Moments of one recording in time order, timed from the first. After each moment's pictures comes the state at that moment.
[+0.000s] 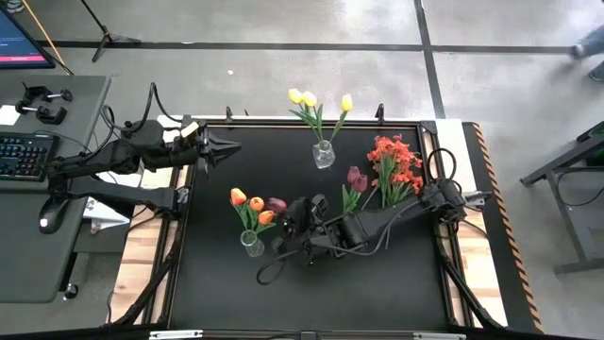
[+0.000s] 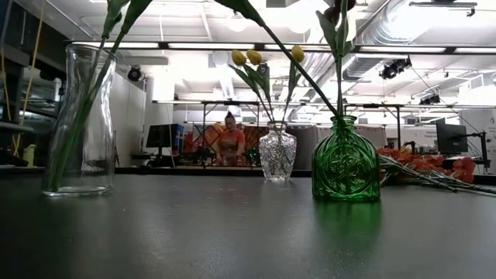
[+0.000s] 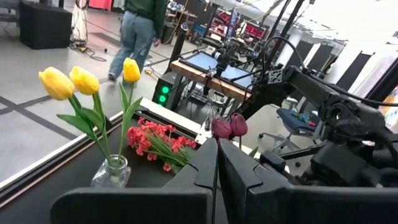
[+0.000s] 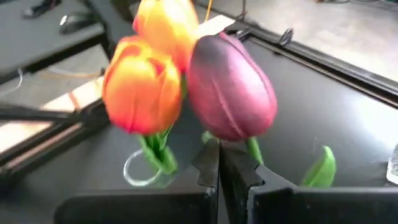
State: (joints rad) left arm 0.08 0.77 1.03 -0.35 -0.15 -0.36; right arm 0.40 2.06 2.03 -0.76 0.82 0.80
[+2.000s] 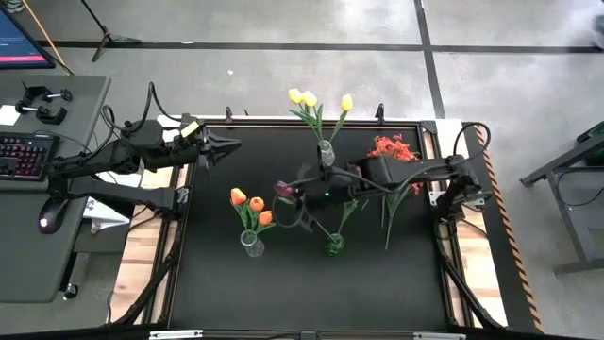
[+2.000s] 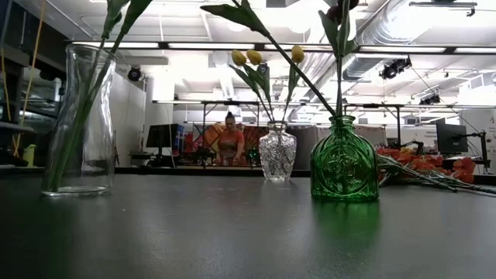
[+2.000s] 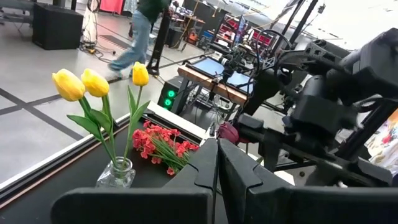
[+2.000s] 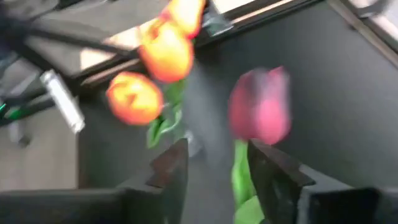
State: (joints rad) left arm 0.08 0.77 1.03 -0.34 -0.19 -0.39; right arm 0.18 1.86 2.04 -0.91 0.19 0.46
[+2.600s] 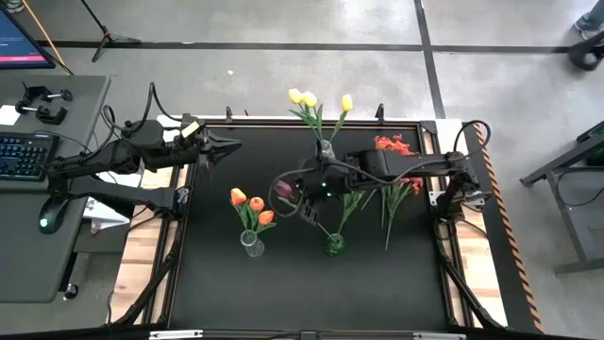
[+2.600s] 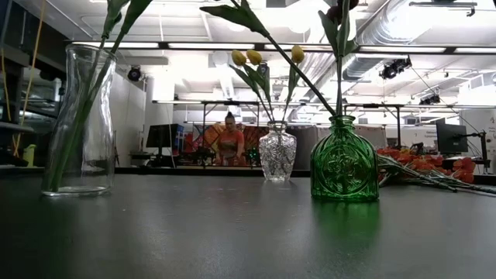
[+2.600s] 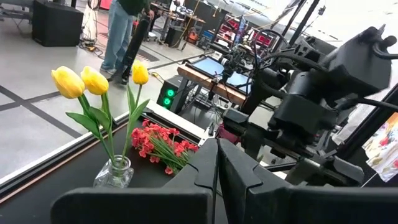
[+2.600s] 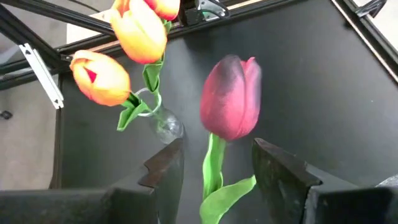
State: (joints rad) left arm 0.08 0.77 1.03 -0.34 -0.19 -0.41; right arm 0.13 1.86 2.04 -0.97 0.14 0.36
